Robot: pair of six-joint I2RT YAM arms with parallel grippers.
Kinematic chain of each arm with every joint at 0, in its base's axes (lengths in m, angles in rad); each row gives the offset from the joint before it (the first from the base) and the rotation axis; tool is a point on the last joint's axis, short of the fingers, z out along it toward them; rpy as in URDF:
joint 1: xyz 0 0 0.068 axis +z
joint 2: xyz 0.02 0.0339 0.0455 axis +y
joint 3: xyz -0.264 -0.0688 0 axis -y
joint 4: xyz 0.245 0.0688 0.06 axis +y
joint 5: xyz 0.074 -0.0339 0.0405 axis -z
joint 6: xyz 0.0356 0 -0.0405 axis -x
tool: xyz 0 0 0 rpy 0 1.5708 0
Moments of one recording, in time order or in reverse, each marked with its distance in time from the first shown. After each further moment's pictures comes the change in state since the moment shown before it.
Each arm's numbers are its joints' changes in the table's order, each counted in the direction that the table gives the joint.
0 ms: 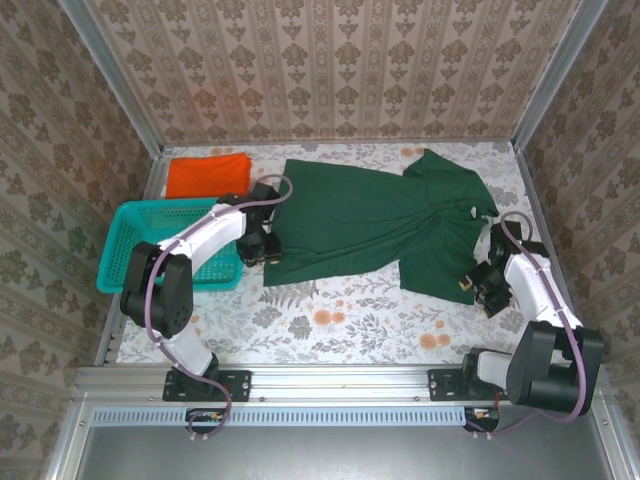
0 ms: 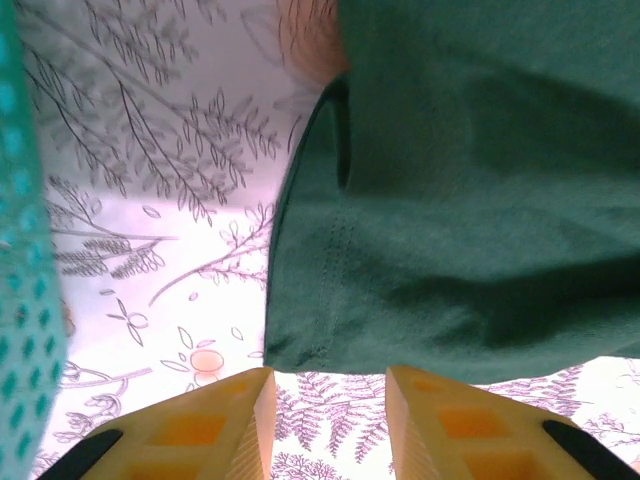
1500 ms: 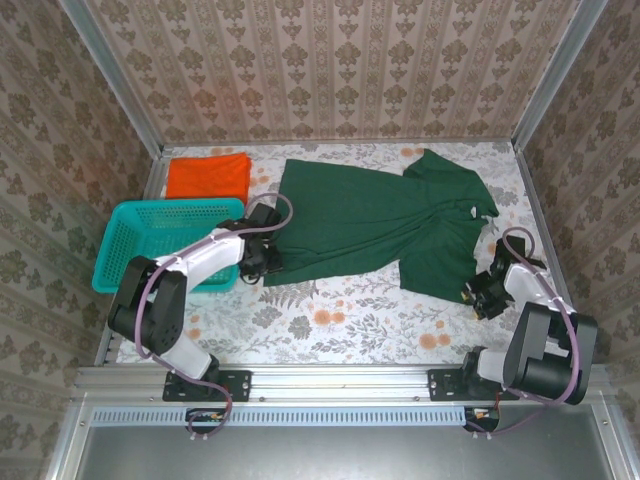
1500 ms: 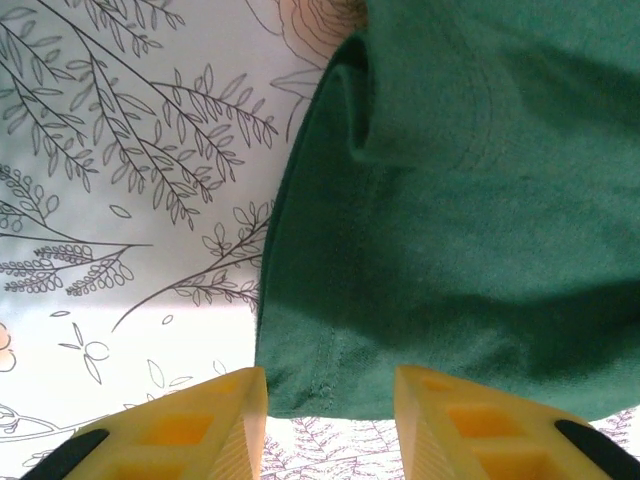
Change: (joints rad) left arm -0.061 -0.109 -0.230 -0.252 -0.081 0.052; right arm -0.091 0.039 -0.145 -0.305 -0.130 0.040
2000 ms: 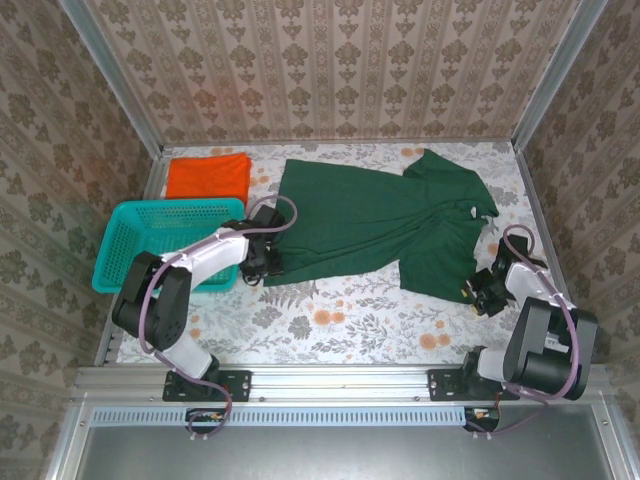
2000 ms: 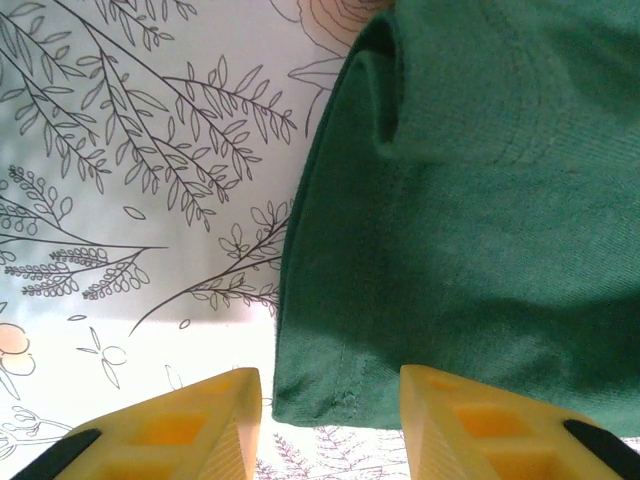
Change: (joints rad) left arm -0.006 0.028 0.012 0.021 -0.030 -0.019; right arm -0.026 0.074 0.006 -0.010 -0.001 0.040
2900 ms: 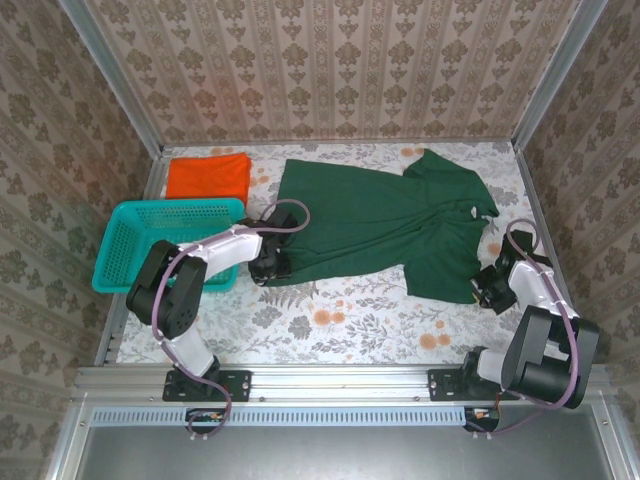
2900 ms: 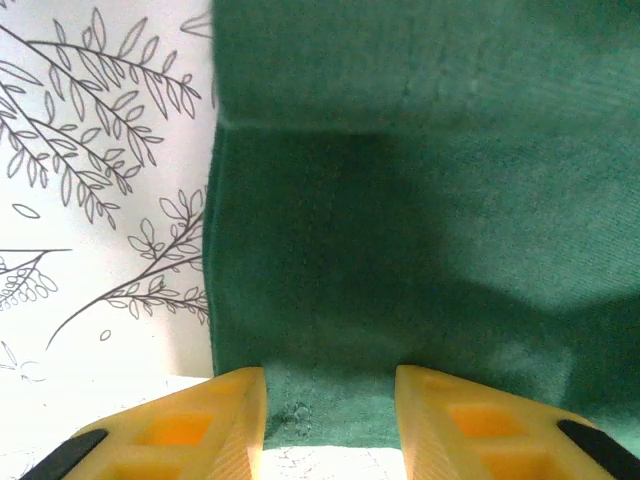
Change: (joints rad) left arm -0.058 0.097 0.048 0.026 -0.003 0.000; right arm -0.005 -0.054 0.047 0.075 0.090 0.050
